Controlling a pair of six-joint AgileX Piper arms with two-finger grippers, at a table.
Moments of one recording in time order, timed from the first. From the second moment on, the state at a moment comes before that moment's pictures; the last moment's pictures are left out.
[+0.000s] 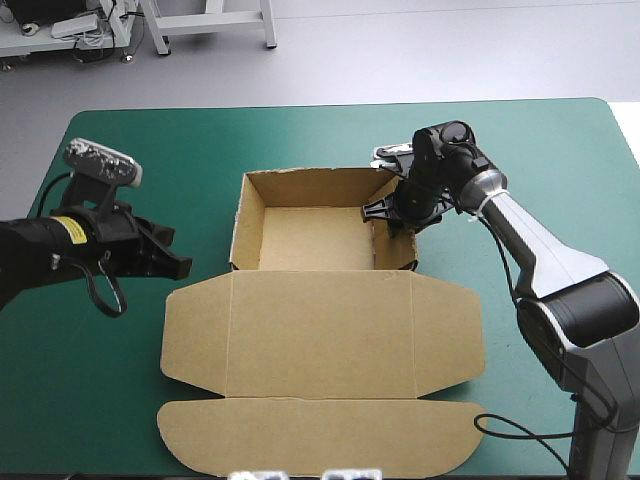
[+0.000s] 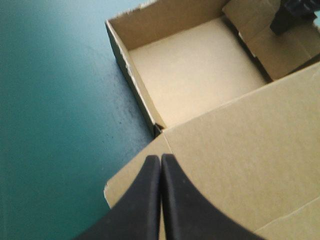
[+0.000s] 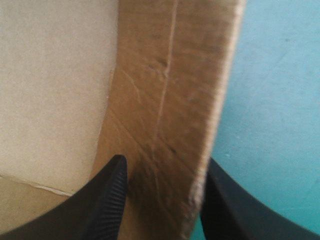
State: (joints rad) left arm -0.32 1.07 -1.44 -0.13 1.26 0.12; right arm 0.39 1.98 -1.81 0.08 1.24 0.12
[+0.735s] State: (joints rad) left arm -0.32 0.79 -1.01 -0.06 1.25 0.06; right arm 0.31 1.95 -1.81 -0.04 1.23 0.10
